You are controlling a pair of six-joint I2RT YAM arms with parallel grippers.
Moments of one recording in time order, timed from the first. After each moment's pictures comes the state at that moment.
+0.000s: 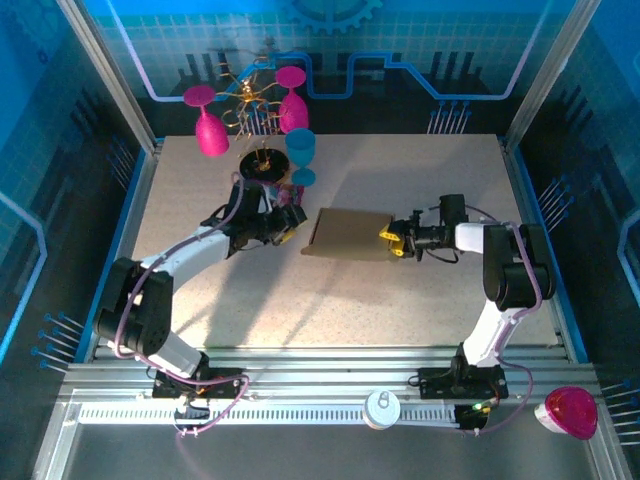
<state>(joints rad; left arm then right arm) -0.30 1.54 0.93 -0.10 0.48 -1.01 -0.01 1.83 0.90 -0.12 -1.11 0.91</state>
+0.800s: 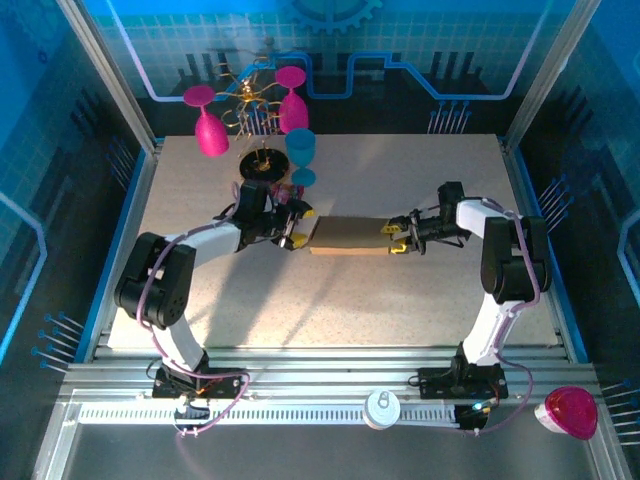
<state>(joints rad) -0.29 1.74 0.96 0.06 0.64 -1.46 -0.01 1.89 1.14 -0.68 -1.13 0.82</state>
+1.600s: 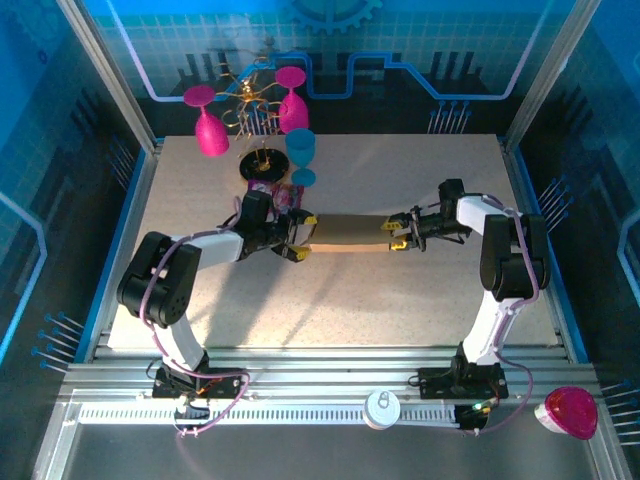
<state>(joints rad) -0.32 1.75 0.87 0.15 0.67 -1.65 -0.01 1.91 1.19 -0.72 -1.16 0.81</state>
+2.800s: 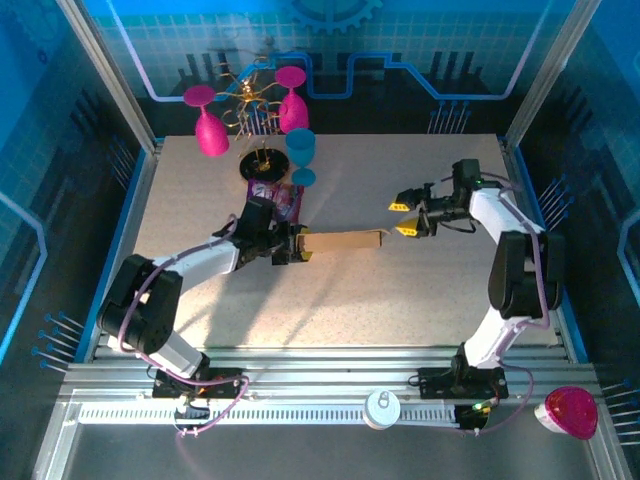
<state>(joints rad) -0.38 1.56 0.85 -0.10 0.51 -2.09 -0.05 1.73 1.27 -0.75 -1.03 0.67</state>
